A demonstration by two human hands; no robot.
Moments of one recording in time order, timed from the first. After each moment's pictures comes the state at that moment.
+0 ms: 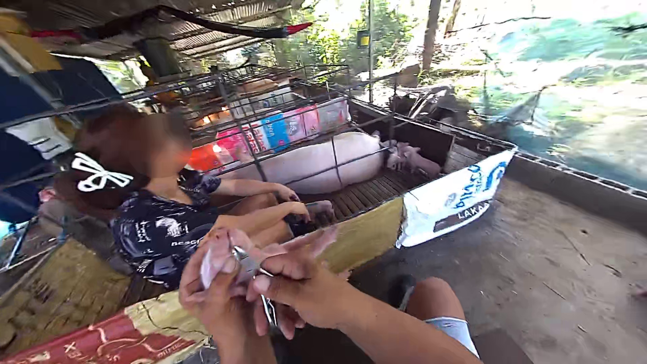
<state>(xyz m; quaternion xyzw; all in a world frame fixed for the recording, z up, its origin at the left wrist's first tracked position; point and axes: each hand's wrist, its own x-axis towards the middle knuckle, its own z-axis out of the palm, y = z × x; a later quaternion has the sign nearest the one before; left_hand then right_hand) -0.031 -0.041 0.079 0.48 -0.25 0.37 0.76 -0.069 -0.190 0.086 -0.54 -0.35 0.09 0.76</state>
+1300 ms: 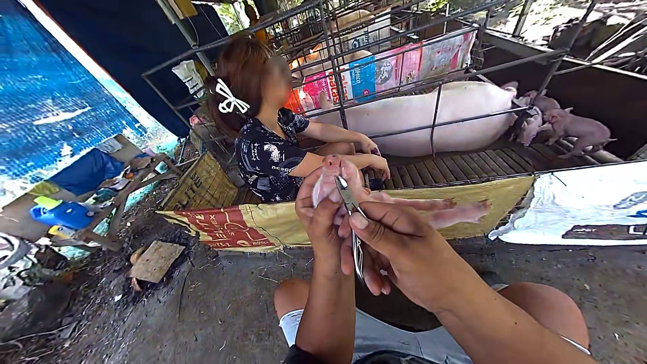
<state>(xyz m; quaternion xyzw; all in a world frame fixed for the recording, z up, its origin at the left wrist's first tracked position) -0.053 -0.040 0.072 0.38 -0.24 0.27 0.85 -0.103 -0.170 0.101 -0.47 -0.26 0.15 0.83</state>
